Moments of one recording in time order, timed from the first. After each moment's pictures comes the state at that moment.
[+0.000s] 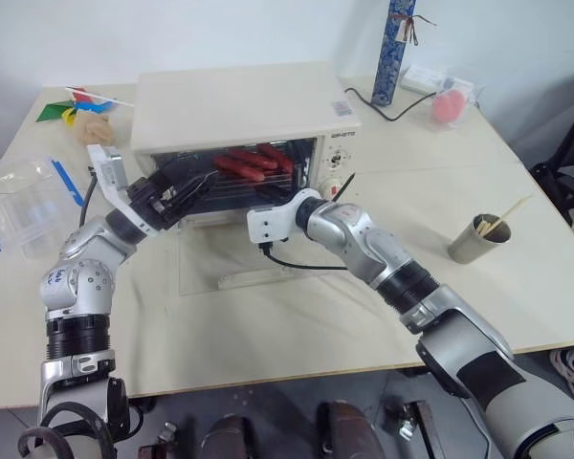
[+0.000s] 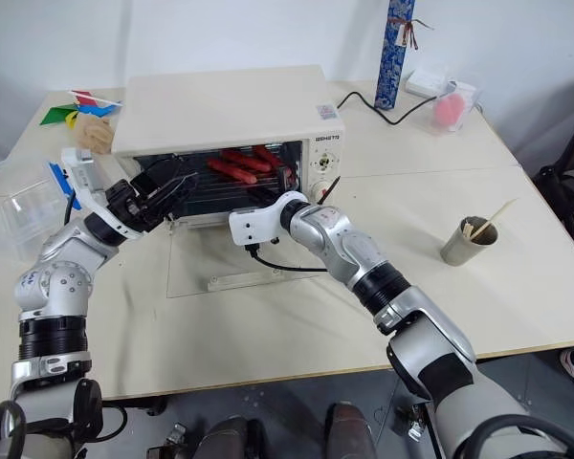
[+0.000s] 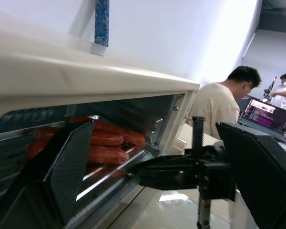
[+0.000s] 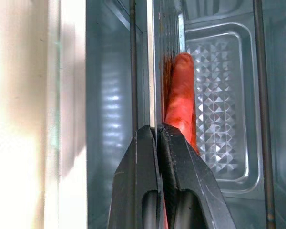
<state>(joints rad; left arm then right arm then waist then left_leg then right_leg) -0.62 0.51 0.31 0.22 -0.72 0.43 -0.83 -1.00 -0.27 0.58 0.46 -0.71 -0.13 0.30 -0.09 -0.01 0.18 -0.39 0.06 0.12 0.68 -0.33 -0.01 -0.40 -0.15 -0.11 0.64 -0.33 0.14</state>
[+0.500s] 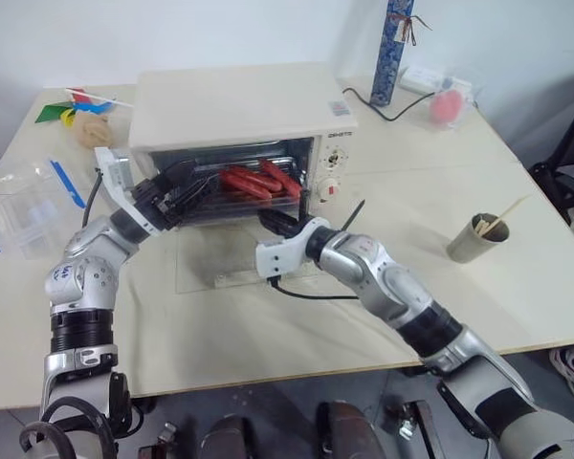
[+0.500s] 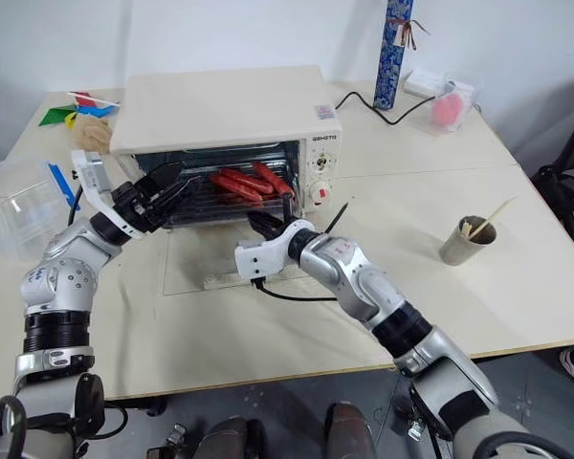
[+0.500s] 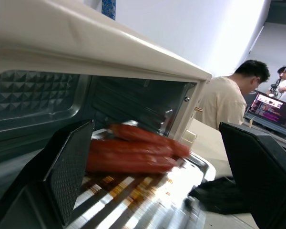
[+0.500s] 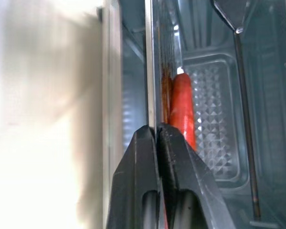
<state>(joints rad) -0.64 0.51 0.30 0.29 -0.69 0.41 -0.84 -0.72 -0.36 0.57 0.03 -0.75 -0.08 0.38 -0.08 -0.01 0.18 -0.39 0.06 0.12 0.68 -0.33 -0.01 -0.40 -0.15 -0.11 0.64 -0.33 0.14</state>
